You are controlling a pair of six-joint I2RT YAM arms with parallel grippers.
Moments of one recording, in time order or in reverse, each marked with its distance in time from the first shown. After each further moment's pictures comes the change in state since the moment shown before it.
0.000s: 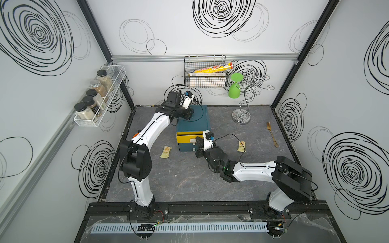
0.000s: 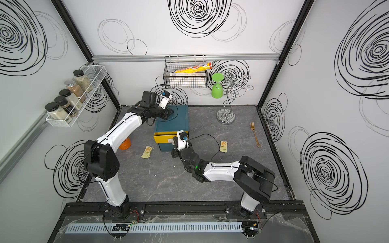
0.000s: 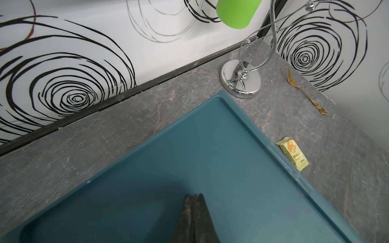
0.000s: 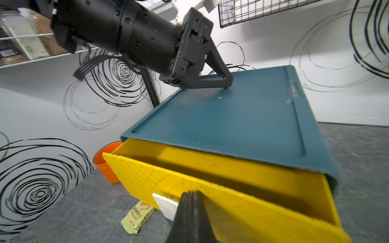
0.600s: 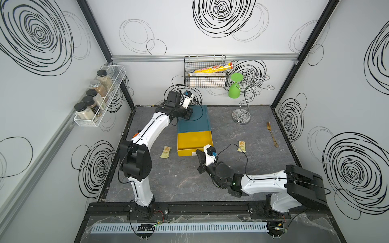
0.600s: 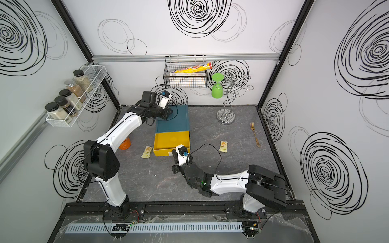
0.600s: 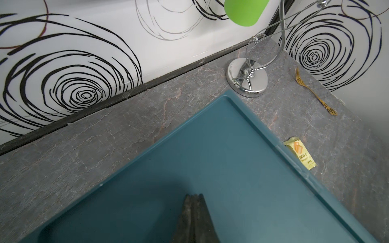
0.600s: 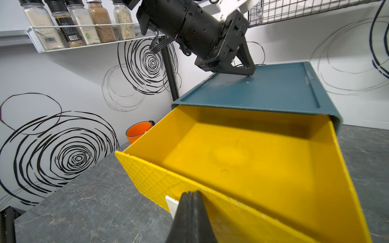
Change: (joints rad) left arm 0.000 0.000 0.012 -0.018 -0.037 0.000; right arm 0.193 -0.145 -0.173 0.054 0.087 -0.057
